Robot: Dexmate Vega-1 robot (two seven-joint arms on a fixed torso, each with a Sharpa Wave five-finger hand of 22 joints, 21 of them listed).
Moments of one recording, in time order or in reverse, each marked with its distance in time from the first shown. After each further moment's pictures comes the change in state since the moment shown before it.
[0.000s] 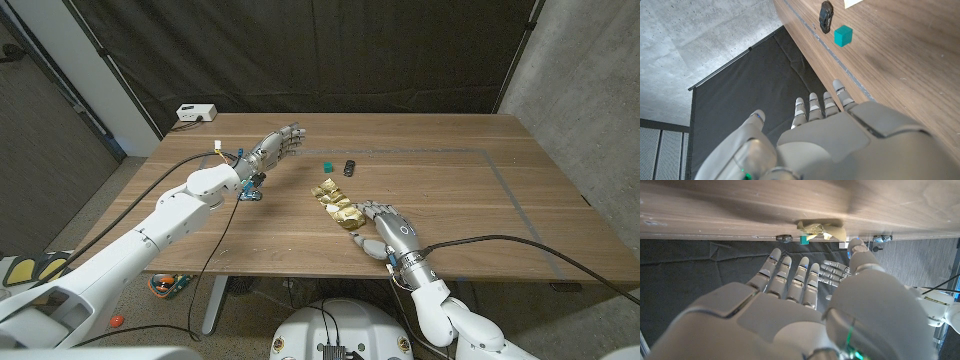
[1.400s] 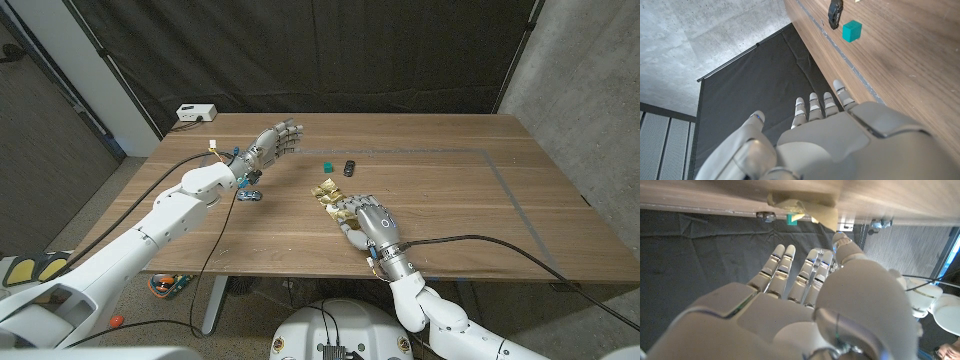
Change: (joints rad) left arm -0.008 -0.015 -0.023 0.061 -0.061 -0.051 -0.072; left_hand -0.015 -0.007 -0.015 0.015 0.000 0.005 0.005 -0.008 0.000 0.009 0.009 -0.004 0.000 0.006 0.001 -0.008 0.005 0.001 0.009 -0.010 0.000; right arm 0.186 0.086 -0.139 0.197 -0.058 -0.017 -0.095; right_hand 0.200 0.085 -0.038 0.038 0.018 0.220 -0.038 -0.018 -0.002 0.124 -0.028 0.000 0.004 0.151 -0.009 0.036 0.065 0.053 -0.031 0.073 0.010
